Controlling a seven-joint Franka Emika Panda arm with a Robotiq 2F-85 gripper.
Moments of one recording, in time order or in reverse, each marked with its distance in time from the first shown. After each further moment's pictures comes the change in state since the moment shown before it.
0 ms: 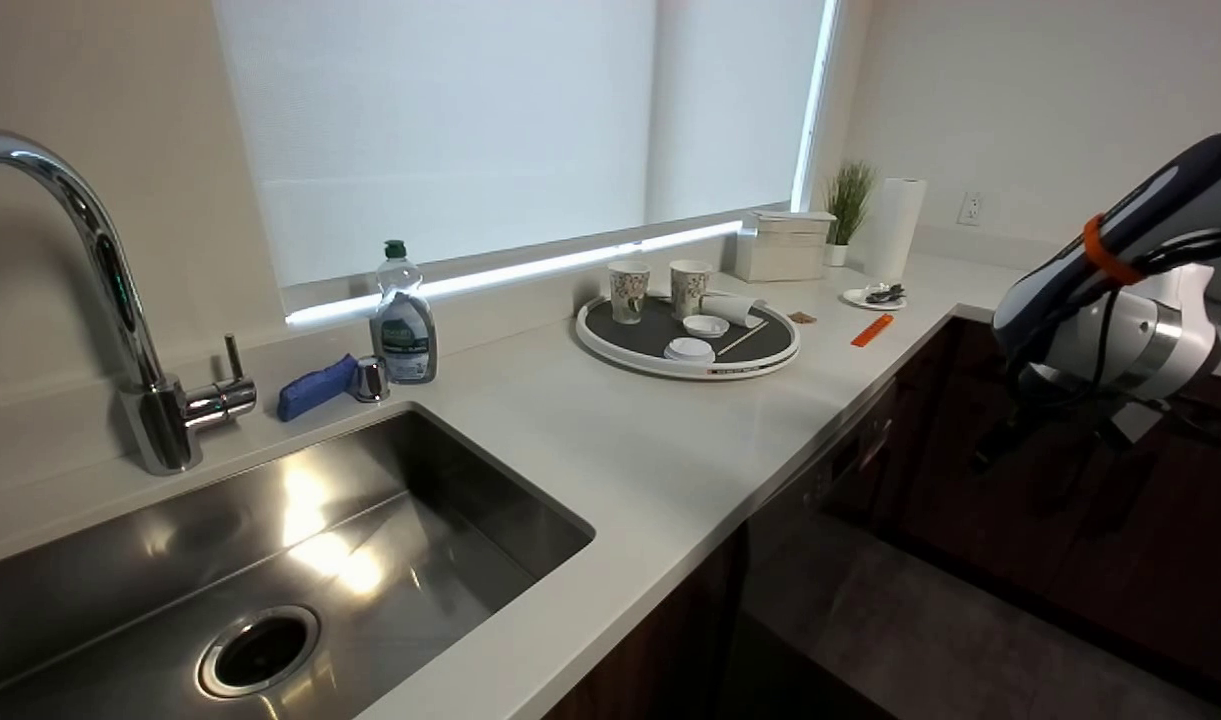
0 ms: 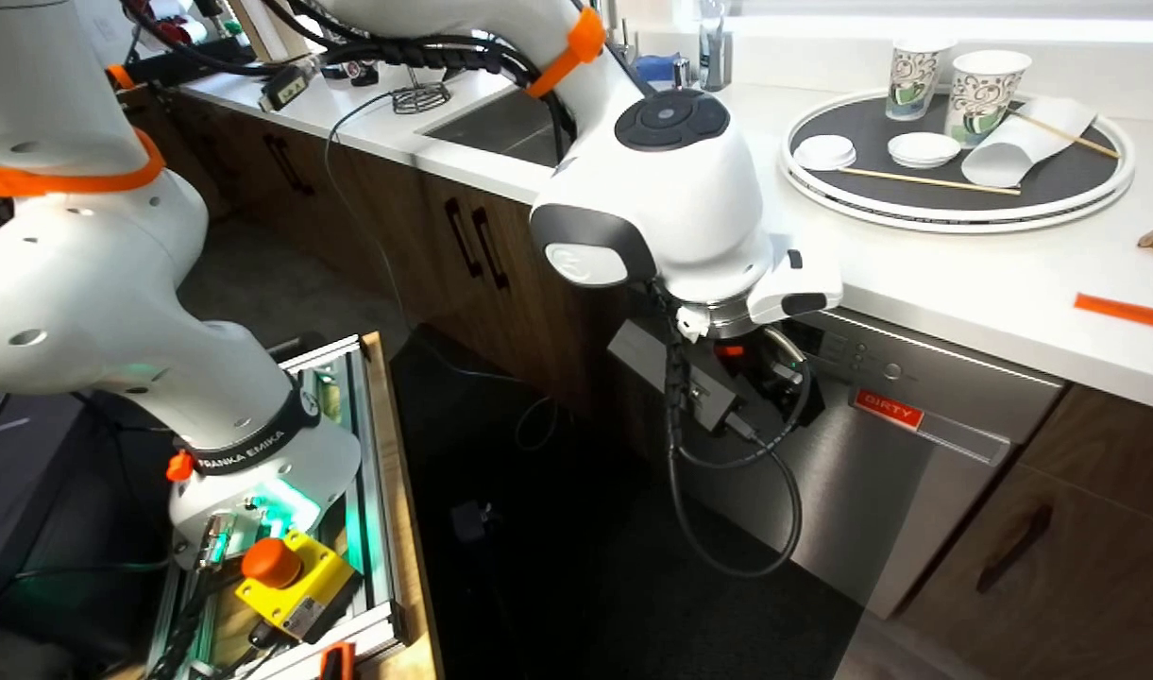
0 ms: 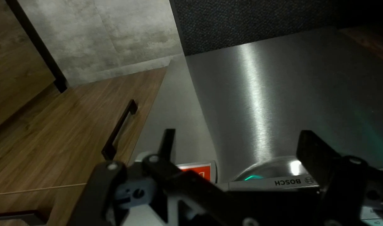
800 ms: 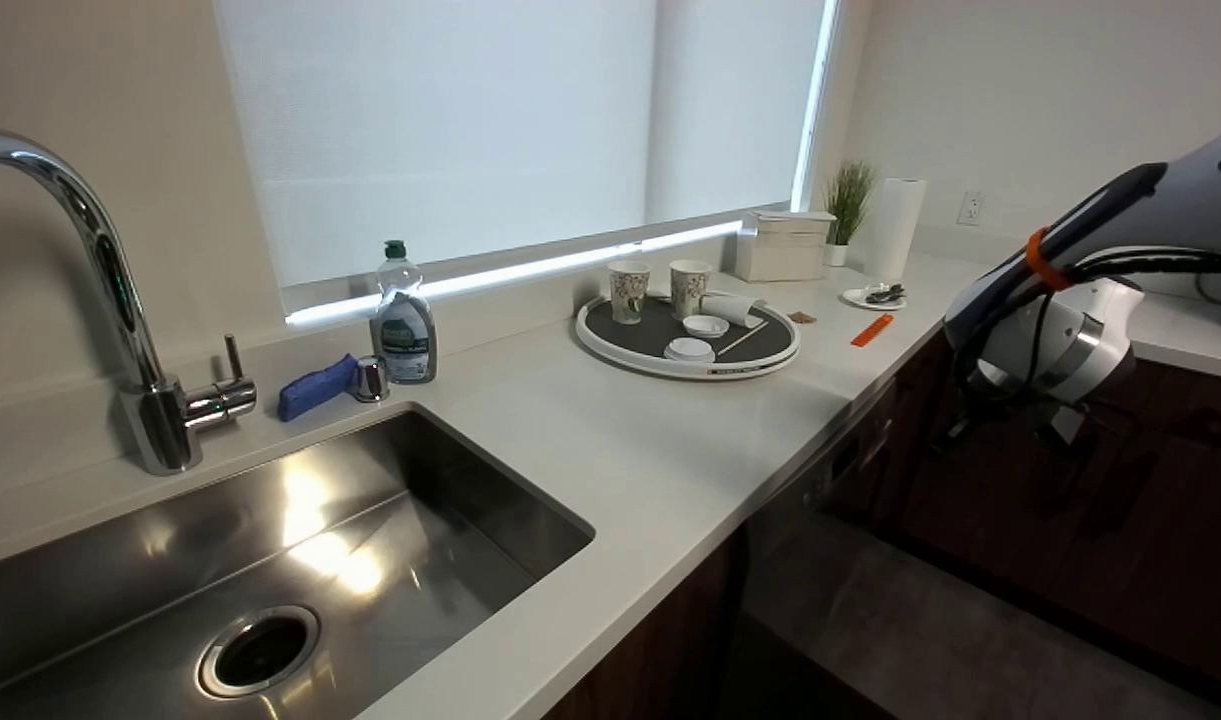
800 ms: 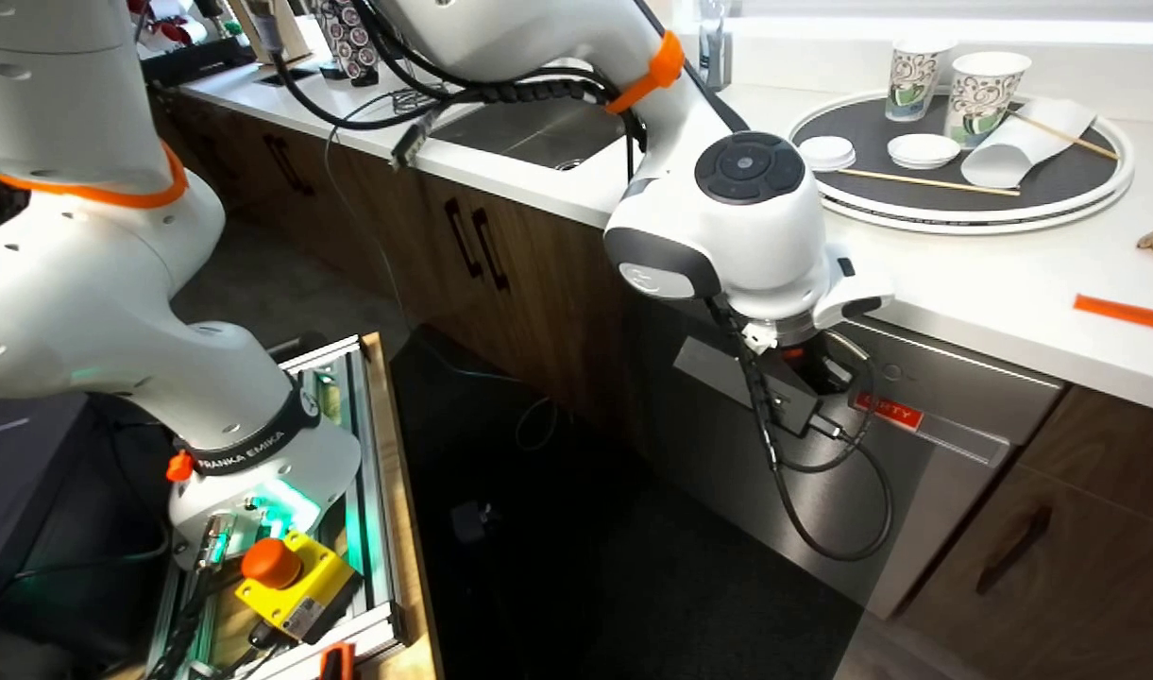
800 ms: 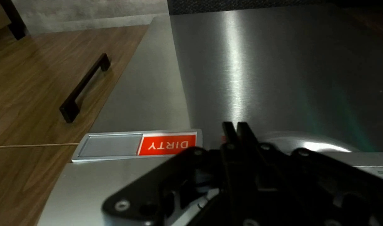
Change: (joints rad) arm -0.196 0.194 0.243 0.220 0.117 0.000 -0.241
